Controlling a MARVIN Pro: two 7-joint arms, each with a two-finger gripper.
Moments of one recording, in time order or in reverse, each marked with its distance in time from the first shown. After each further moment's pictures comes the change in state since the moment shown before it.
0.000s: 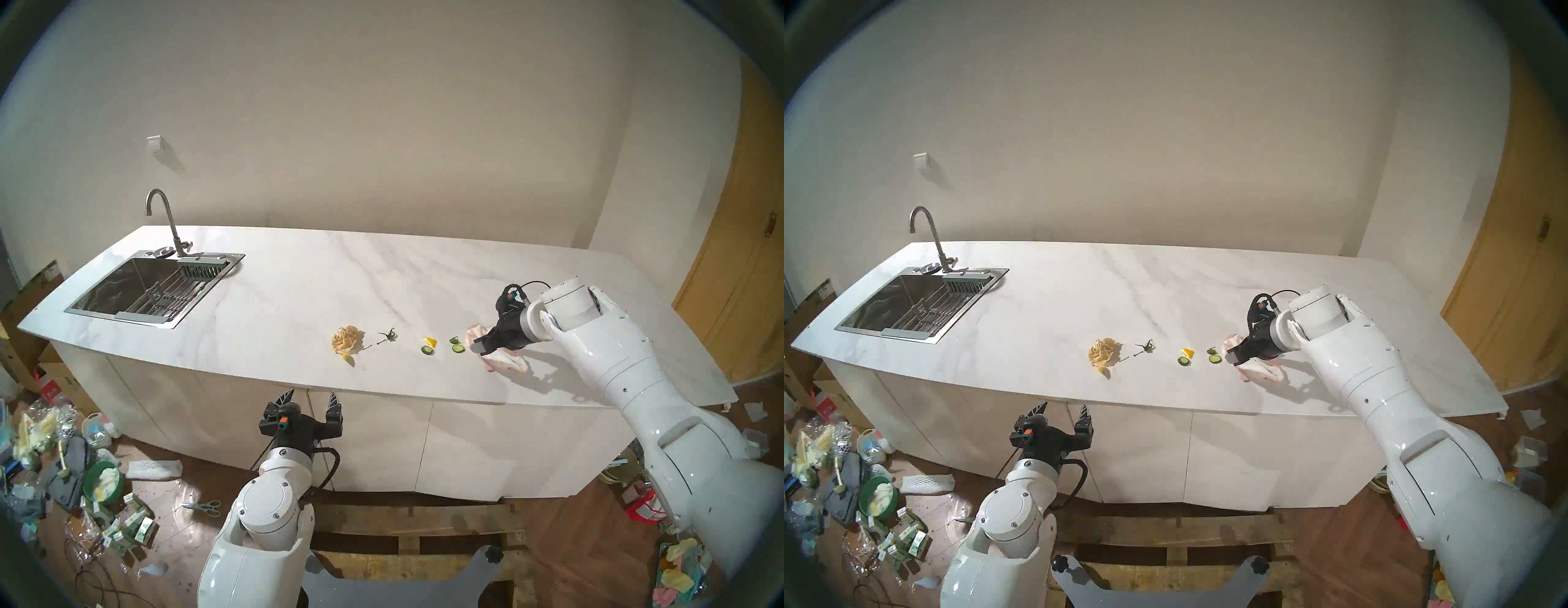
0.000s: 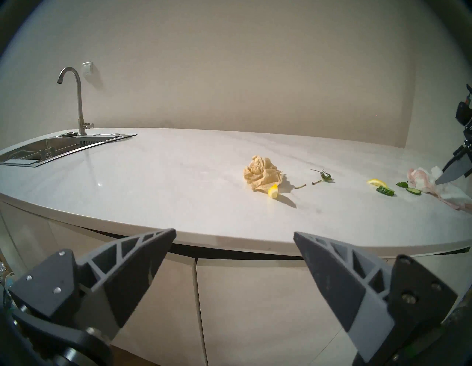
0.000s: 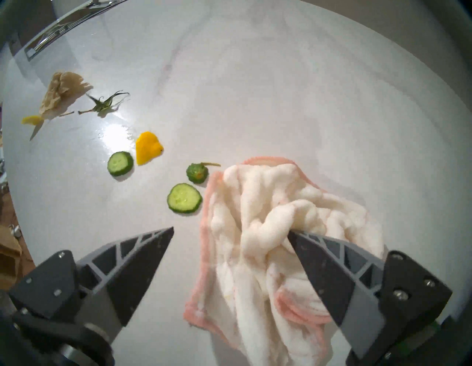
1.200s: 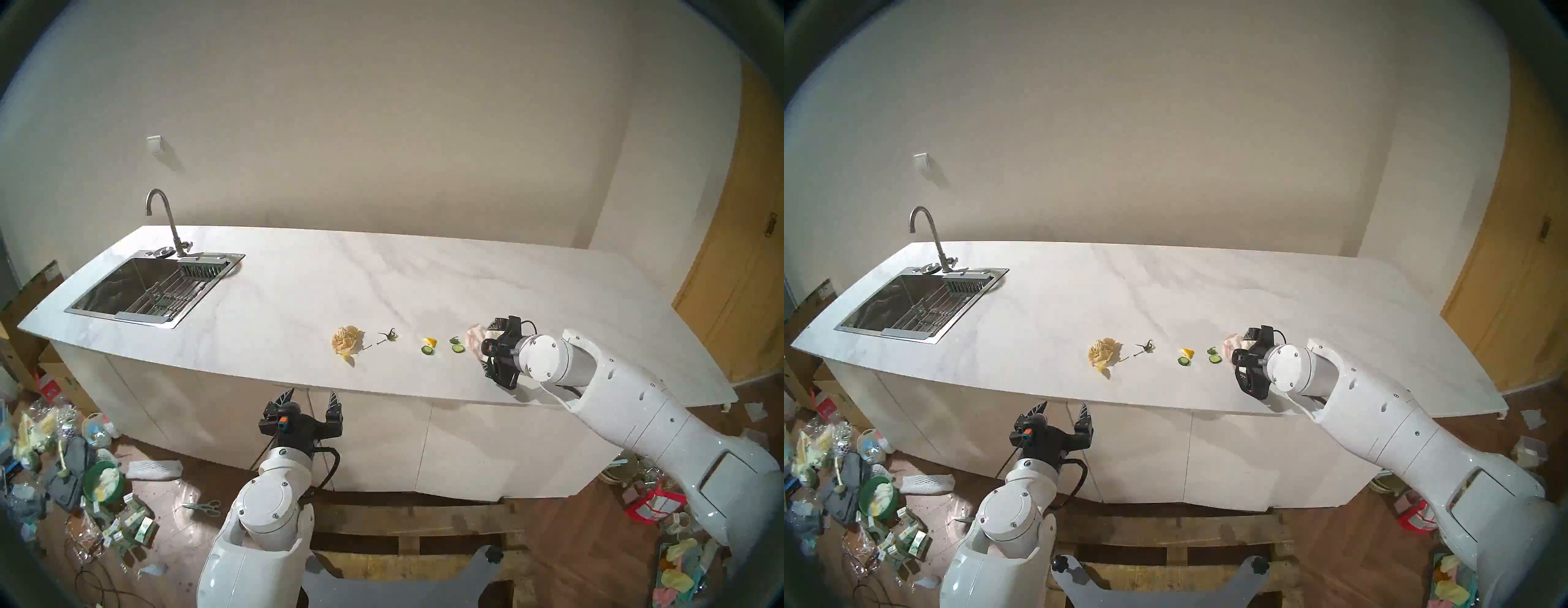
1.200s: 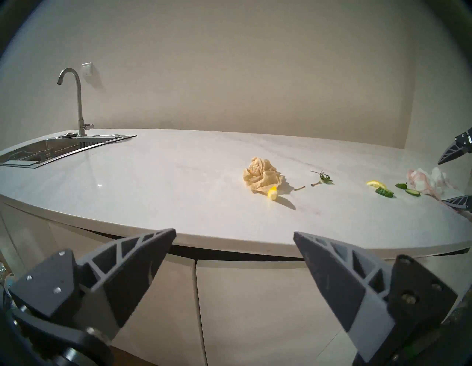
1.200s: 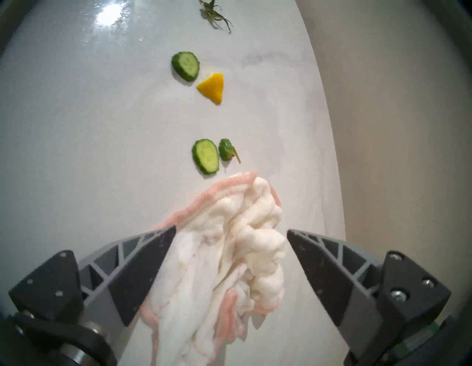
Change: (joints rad) left arm 0.002 0.000 0.000 -0.005 0.000 0.000 -0.002; right arm -0.174 0.286 -0.292 -0.399 -0.534 -0.486 -0.143
